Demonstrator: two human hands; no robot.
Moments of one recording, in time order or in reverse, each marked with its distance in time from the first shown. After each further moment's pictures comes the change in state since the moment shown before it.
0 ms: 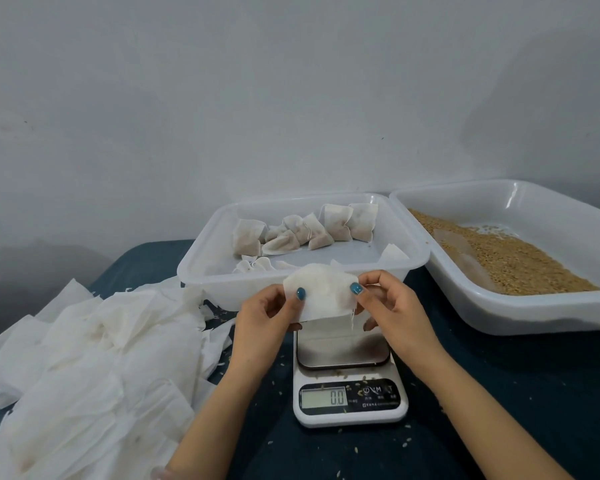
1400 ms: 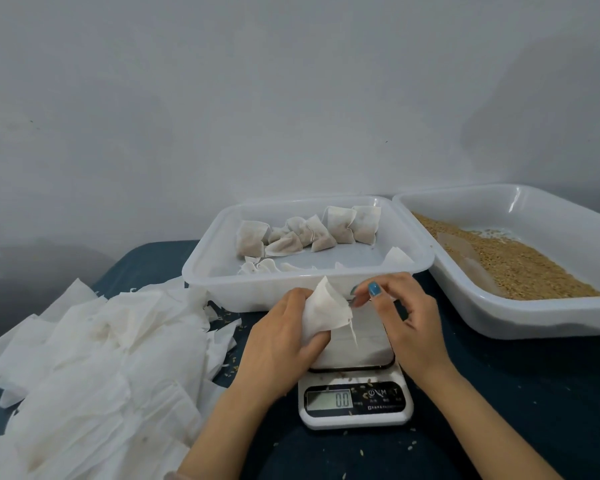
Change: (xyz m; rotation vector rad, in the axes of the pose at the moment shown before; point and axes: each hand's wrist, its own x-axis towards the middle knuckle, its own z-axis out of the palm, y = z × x) left_hand -0.013 -0.001 0.000 0.831 -0.136 0.426; right_hand -0.012 -0.008 0.001 -0.256 0.129 -0.430
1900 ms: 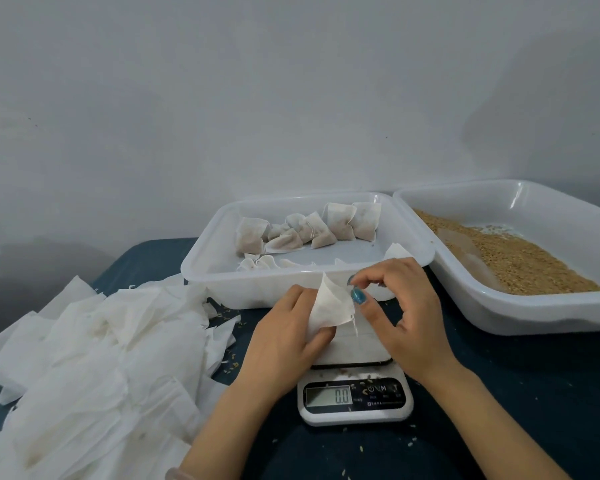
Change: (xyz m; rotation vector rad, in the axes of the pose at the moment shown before) left_hand 0.003 0.006 0.000 0.022 -0.054 0.039; right_hand 0.005 -0.008 -0.004 -0.232 -0.042 -0.258
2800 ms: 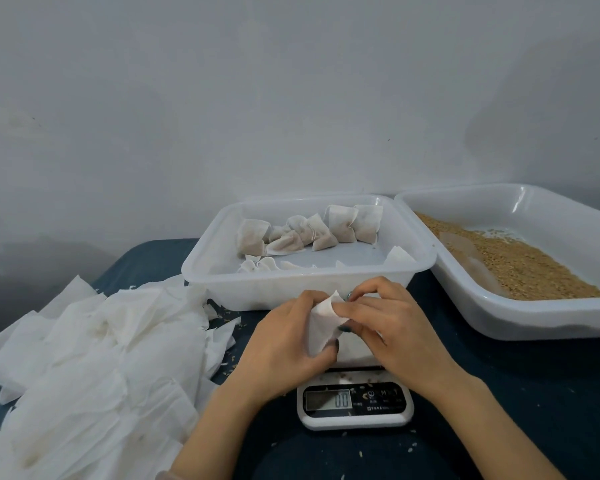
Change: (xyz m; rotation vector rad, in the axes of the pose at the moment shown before) left_hand -0.002 -0.003 -0.004 -0.108 -0.036 0.024; right_hand -0.008 0.016 0.007 -0.239 -0.203 -0.256
